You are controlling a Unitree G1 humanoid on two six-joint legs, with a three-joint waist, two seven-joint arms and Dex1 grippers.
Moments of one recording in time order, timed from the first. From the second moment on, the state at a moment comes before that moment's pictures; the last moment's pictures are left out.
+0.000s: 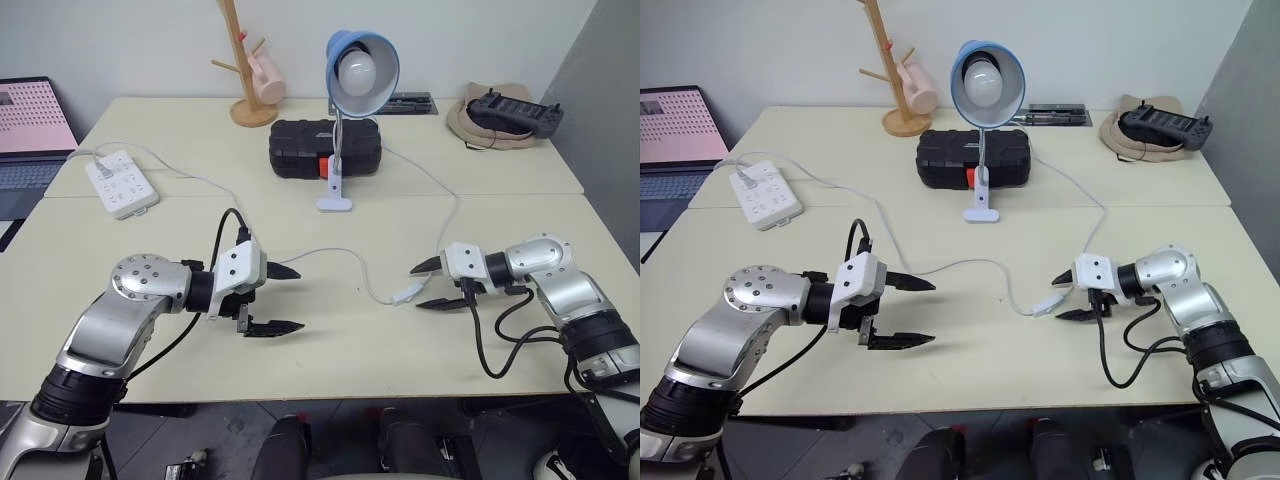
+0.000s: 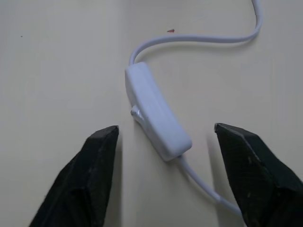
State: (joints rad) left arm -0.33 0.84 -0.10 -0.24 -0.35 0.38 -1.25; right arm -0.62 -0.72 0.29 0.39 0.08 -0.15 1.36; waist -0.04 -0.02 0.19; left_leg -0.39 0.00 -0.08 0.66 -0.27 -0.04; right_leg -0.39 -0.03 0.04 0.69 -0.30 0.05
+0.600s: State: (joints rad) left arm -0.38 0.73 -0.07 -0.22 -0.47 0.59 -1.12; right arm -0.58 -0.66 0.13 0.17 0.32 0.38 1.28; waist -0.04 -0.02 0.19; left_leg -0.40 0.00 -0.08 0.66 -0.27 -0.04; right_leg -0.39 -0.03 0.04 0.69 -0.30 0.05
